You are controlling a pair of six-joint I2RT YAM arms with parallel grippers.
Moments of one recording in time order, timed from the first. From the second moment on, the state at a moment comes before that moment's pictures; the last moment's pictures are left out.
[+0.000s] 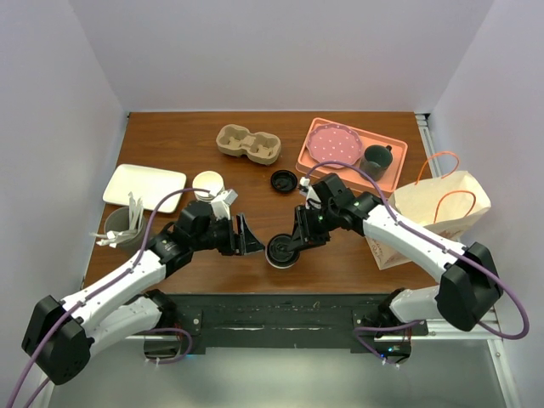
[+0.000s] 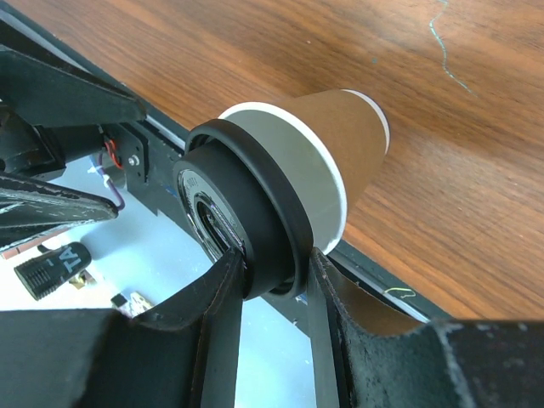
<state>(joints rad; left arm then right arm) -0.63 0.94 0.54 -0.16 0.42 -0.76 0.67 1.35 0.98 -0.65 -0.44 0.60</state>
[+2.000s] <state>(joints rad) -0.63 1.16 0.51 -0.03 0.46 -0.75 0.67 1.39 0.93 -0.63 -0.42 0.59</state>
